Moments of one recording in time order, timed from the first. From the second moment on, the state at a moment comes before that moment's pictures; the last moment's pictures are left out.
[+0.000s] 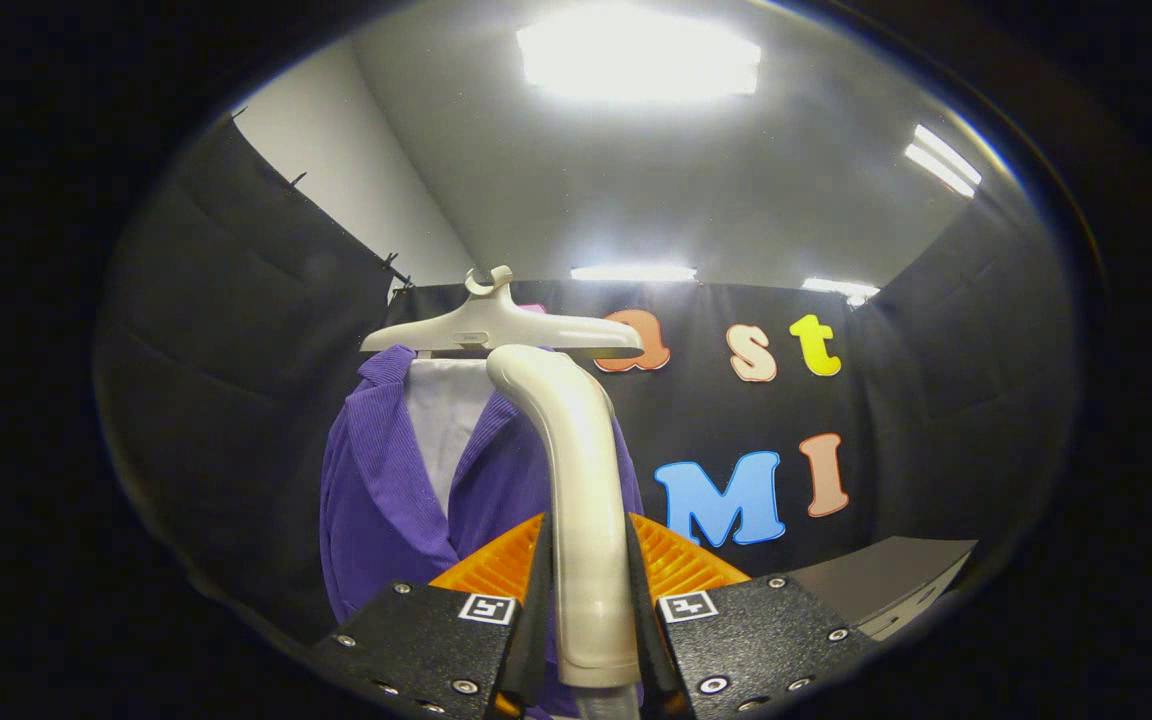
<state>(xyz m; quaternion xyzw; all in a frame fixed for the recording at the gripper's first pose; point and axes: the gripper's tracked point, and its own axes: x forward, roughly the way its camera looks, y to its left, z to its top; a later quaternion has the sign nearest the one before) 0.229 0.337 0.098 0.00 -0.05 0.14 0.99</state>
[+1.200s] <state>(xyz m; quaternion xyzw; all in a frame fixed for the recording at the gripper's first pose) 0.170 0.301 -0.073 -0.04 0.08 0.16 0.98</state>
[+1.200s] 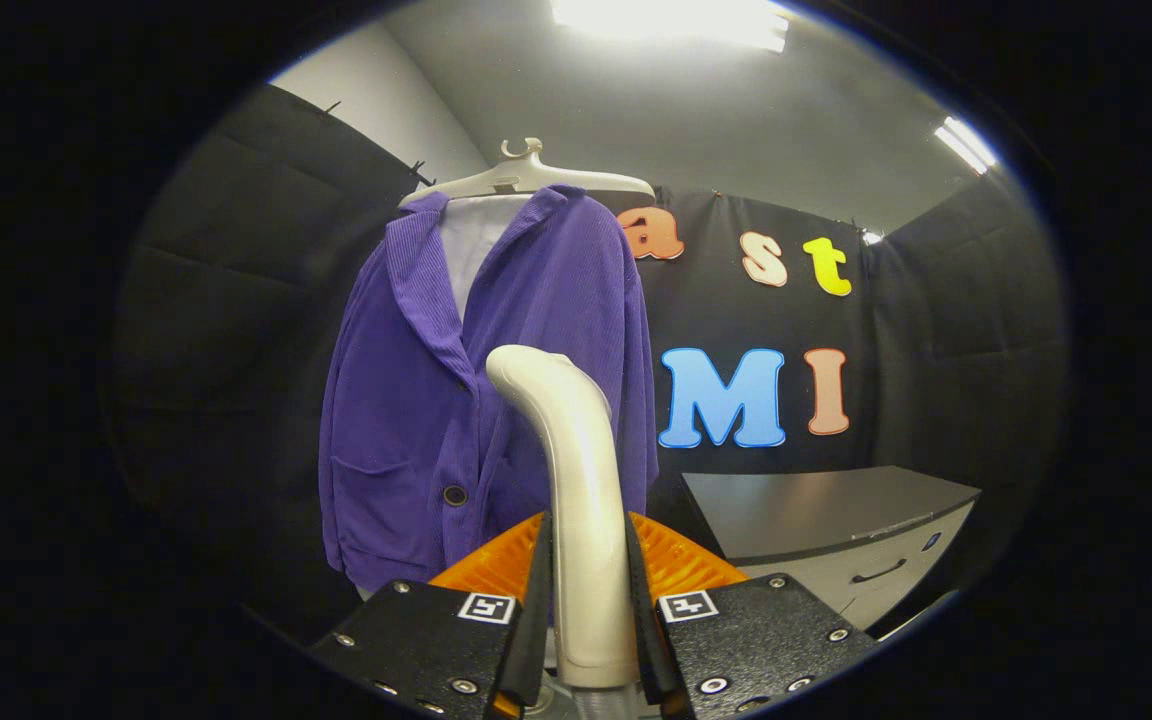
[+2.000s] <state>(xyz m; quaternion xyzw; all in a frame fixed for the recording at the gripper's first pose) 0.106 0.285 -0.195 -0.07 0.19 0.19 0.96</state>
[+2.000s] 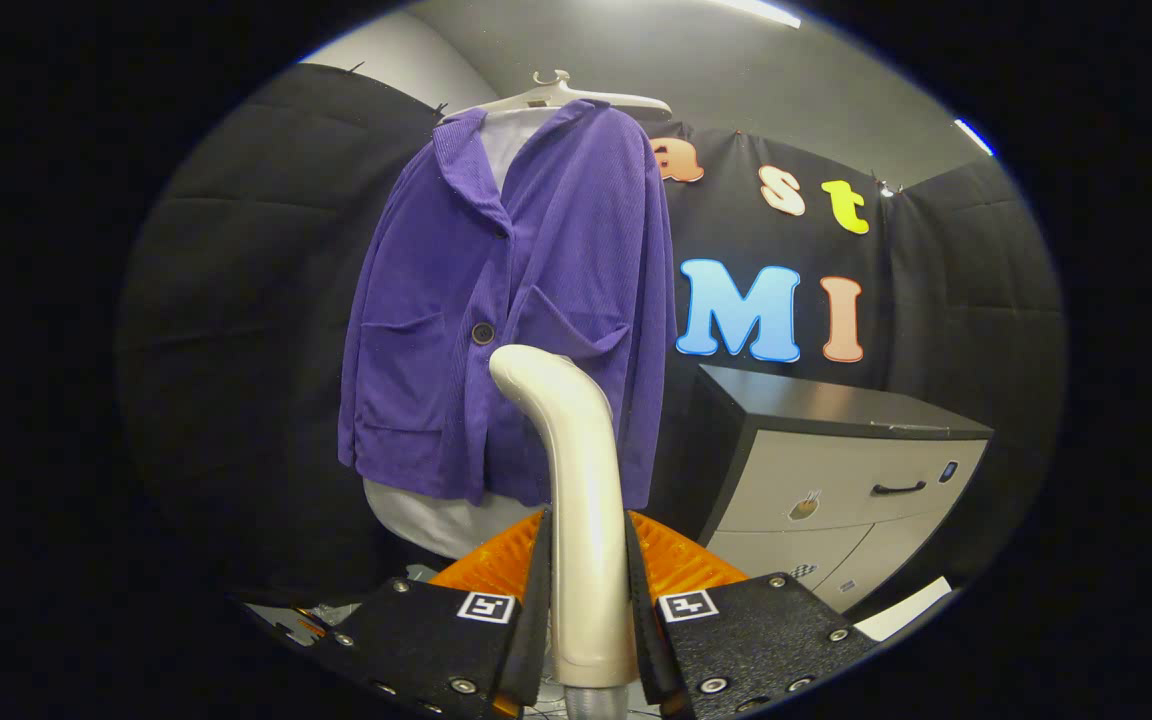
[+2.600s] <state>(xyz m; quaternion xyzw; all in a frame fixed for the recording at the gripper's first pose) 0.103 0.302 -0.182 -0.02 0.15 0.21 0.97</state>
